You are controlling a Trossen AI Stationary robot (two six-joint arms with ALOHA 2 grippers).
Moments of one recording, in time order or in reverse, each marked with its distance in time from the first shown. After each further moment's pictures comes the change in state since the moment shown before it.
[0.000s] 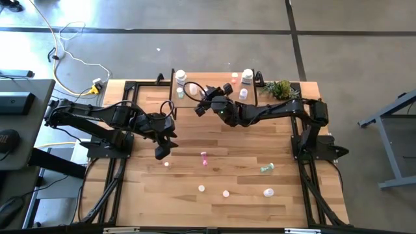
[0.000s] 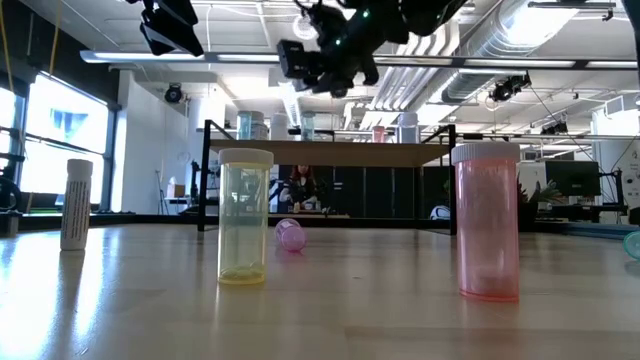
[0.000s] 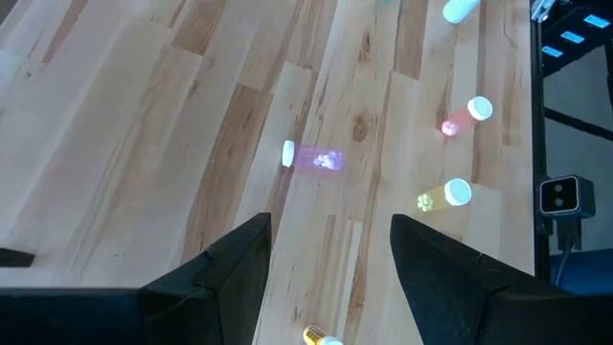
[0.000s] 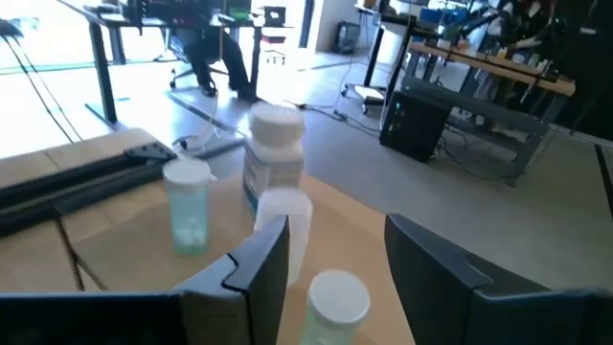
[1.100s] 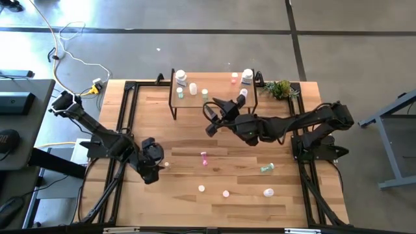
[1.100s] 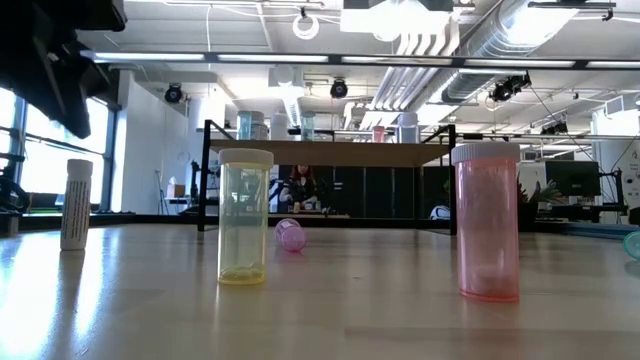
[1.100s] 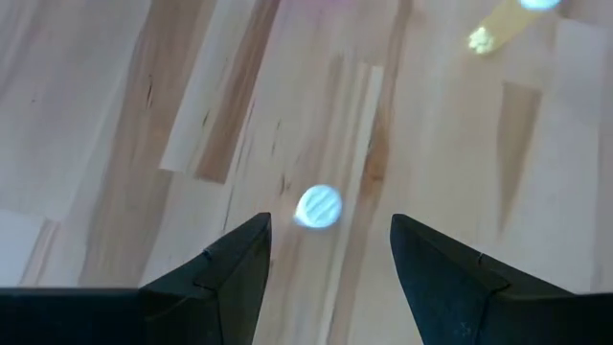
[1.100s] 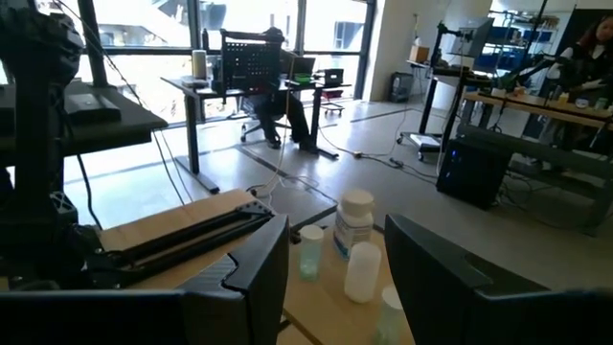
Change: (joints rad) left arm -0.485 -0.007 -0.366 0.112 -0.295 -0.378; right arm 0.286 -0.252 0.000 -0.102 0.127 -0.015
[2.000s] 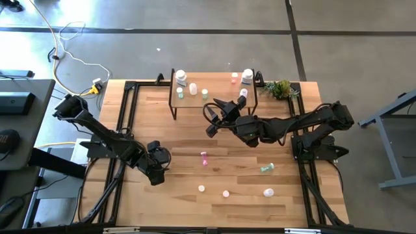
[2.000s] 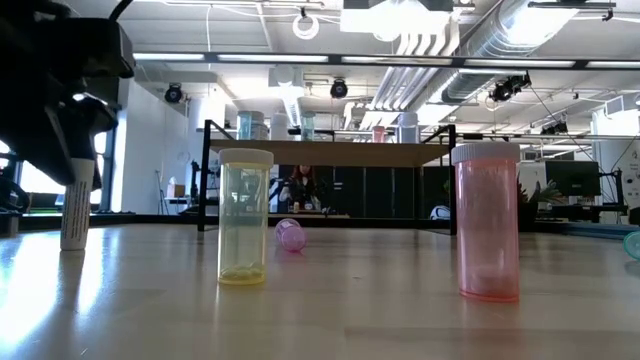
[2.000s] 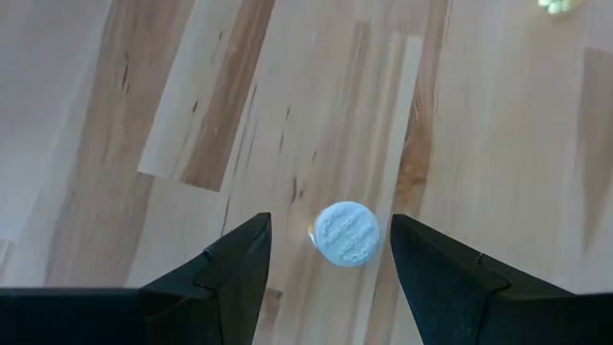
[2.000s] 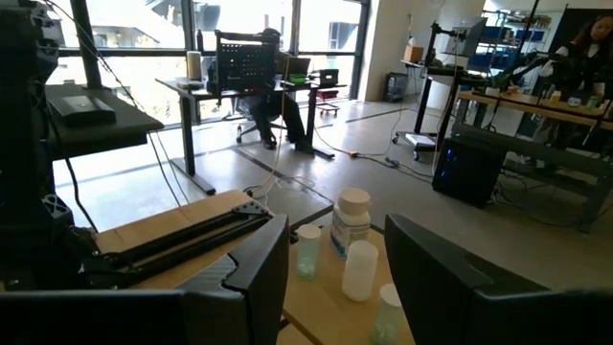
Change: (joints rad) left arm 0.027 0.148 -0.095 0.202 -0.010 0.042; right arm 0.014 0.000 0.000 0.000 0.026 0.007
